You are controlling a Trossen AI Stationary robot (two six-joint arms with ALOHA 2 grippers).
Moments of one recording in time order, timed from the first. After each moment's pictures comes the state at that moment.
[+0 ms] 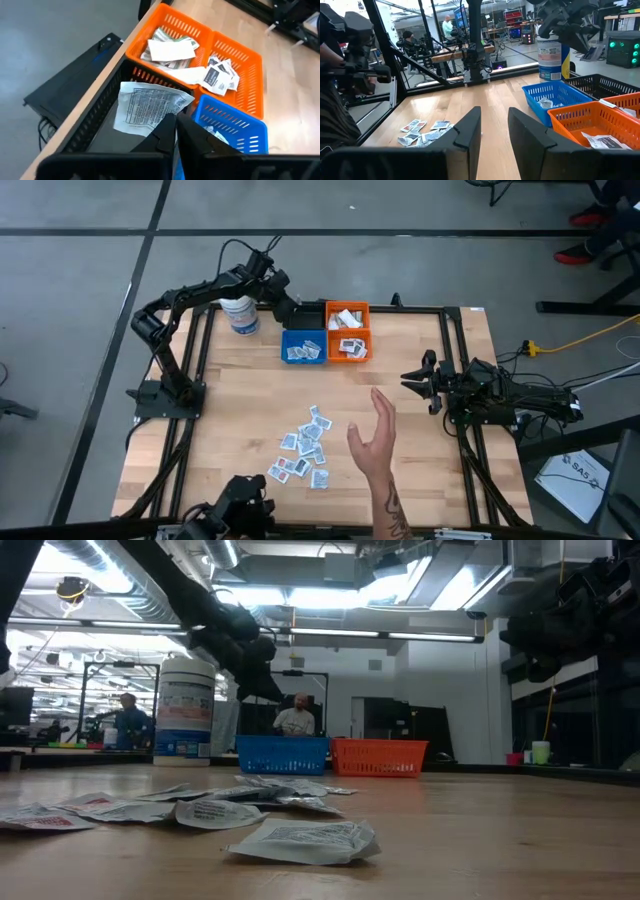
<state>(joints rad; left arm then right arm) 0.92 1.74 1.22 -0.29 0.60 0.19 -0.13 0.02 0.01 0.02 -0.07 0.18</state>
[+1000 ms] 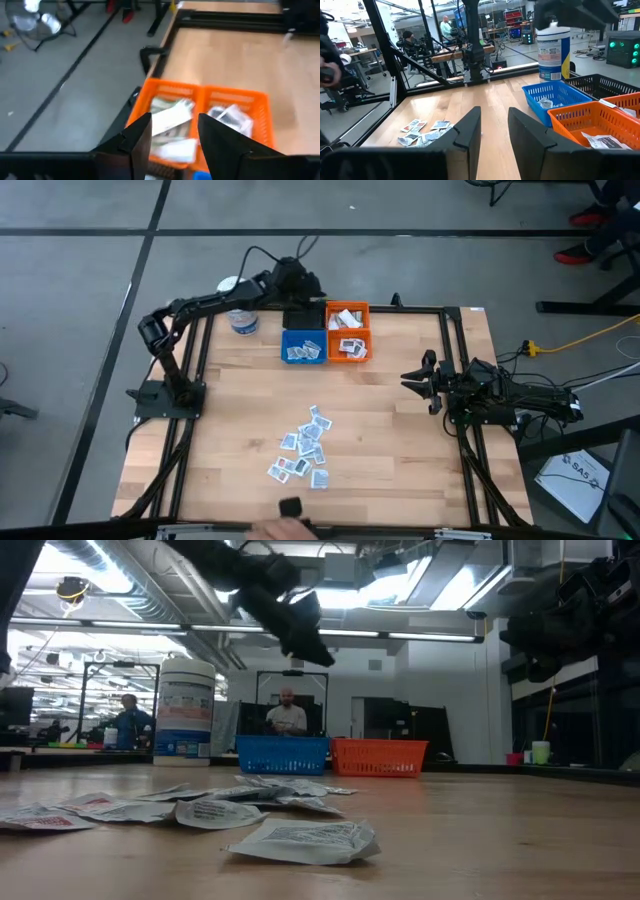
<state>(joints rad) 0.62 1.74 1.39 -0.20 0.21 0.27 -0.13 0.02 0.01 0.02 -0.07 0.18</state>
